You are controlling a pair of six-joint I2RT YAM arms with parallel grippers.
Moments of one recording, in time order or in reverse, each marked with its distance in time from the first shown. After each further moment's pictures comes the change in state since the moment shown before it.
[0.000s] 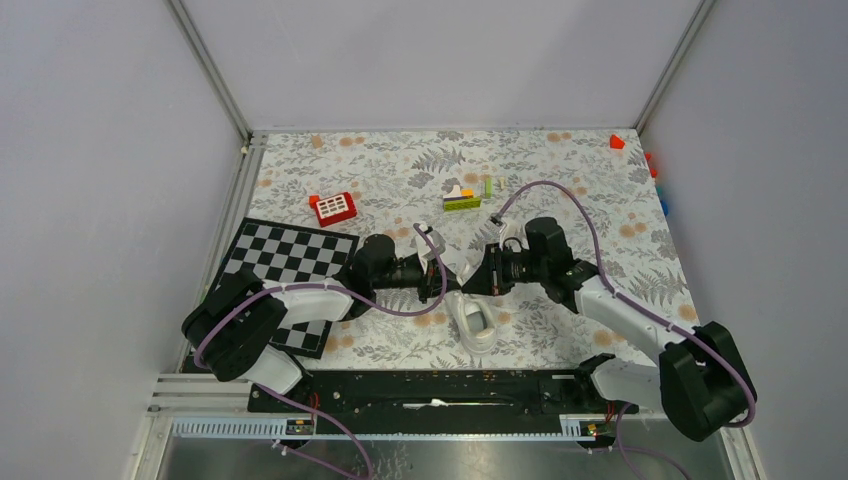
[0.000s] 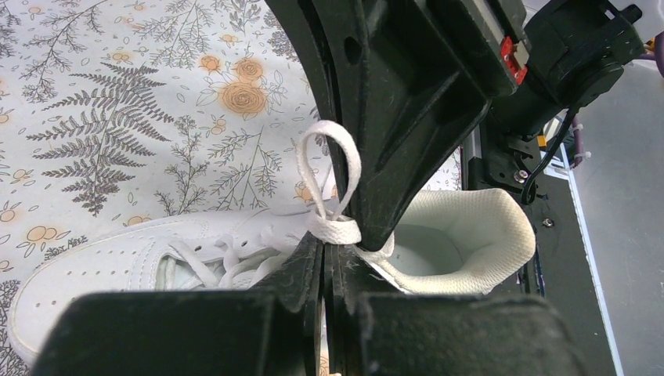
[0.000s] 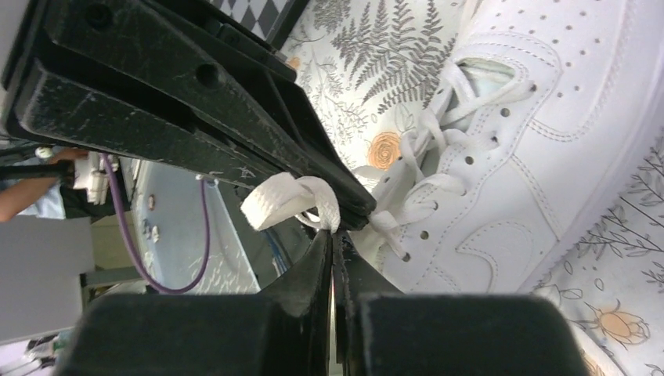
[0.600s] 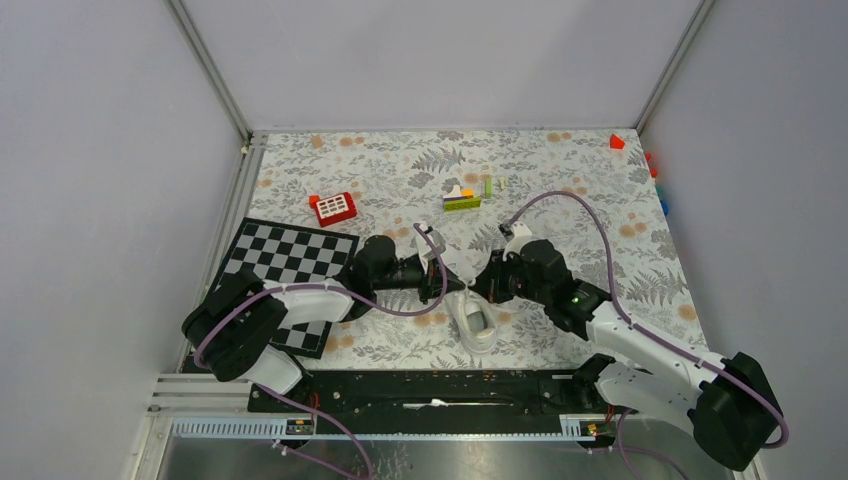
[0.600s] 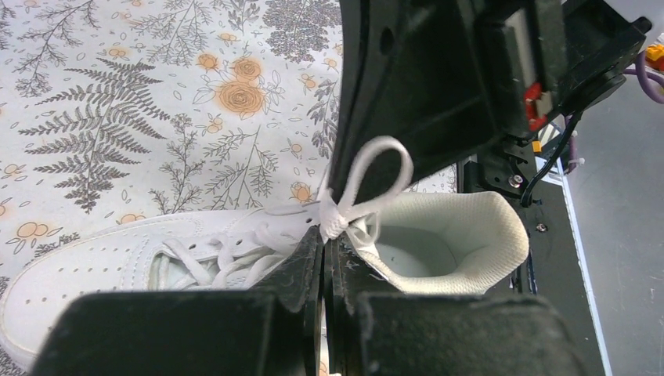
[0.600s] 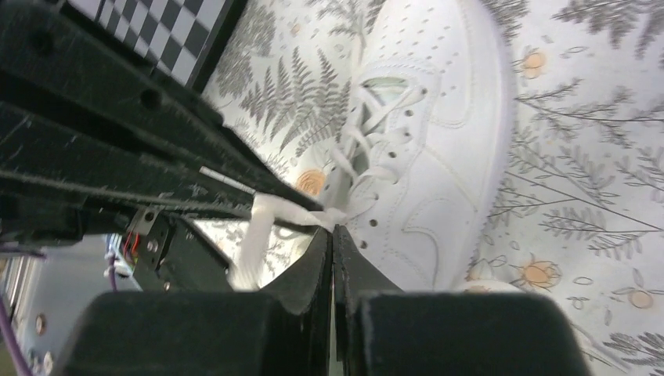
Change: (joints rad) left arm -0.007 0.000 -0.002 0.008 -0.013 -0.026; right arm 0.199 -0.195 -0.059 -0.068 0.538 0.065
